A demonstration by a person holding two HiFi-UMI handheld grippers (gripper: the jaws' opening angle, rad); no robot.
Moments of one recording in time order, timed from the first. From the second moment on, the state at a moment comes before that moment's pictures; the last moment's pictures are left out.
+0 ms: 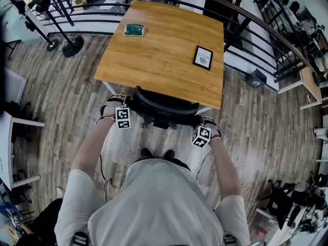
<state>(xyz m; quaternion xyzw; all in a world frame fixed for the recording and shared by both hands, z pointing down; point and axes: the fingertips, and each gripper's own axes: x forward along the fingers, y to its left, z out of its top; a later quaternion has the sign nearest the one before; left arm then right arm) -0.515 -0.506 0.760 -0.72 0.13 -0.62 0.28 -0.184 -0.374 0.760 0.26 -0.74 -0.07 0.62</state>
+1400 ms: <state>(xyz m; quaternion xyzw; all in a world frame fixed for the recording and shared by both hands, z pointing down) -0.481 -0.461 0.626 -0.82 0.28 -0.49 0.14 -0.174 -0.382 0.598 0.40 -0.81 -0.01 0.43</state>
